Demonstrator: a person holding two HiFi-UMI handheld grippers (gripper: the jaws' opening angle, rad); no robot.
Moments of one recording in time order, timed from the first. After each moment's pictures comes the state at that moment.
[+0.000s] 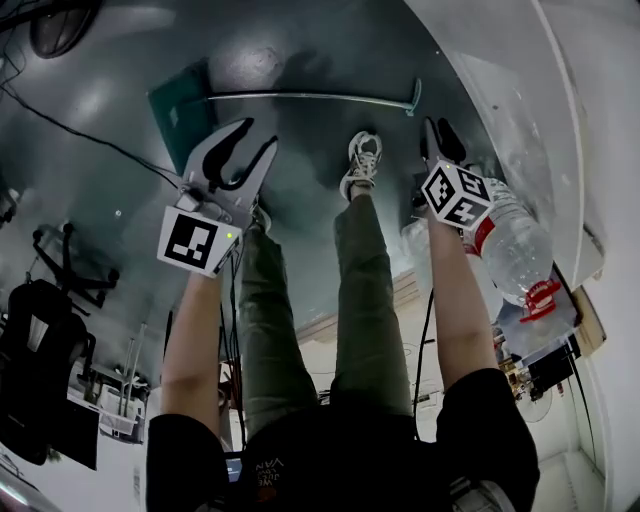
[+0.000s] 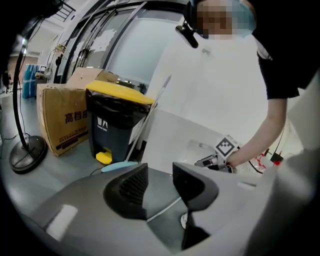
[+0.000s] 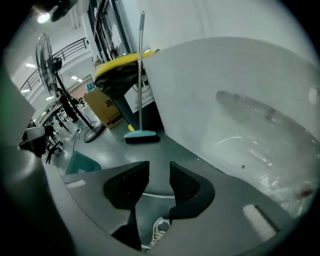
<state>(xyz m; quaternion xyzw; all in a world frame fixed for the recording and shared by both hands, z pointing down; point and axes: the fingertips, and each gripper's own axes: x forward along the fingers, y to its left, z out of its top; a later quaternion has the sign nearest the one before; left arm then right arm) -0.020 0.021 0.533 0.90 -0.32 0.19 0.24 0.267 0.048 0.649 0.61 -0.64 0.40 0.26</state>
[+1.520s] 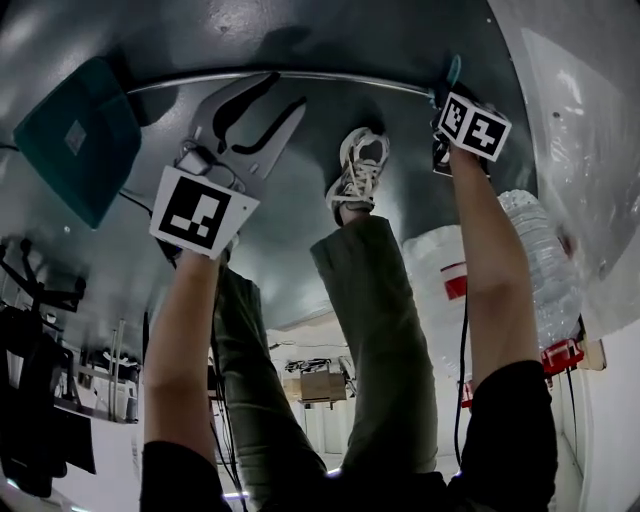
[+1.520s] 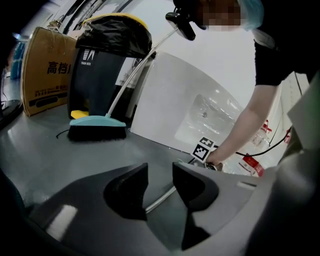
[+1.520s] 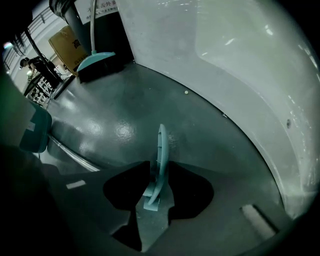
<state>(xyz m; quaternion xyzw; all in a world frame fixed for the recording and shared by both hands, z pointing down) 0.073 0.045 0.788 0.89 -0.26 0.23 0.30 0.354 0.087 0.976 0.54 -0.55 0.47 0.43</state>
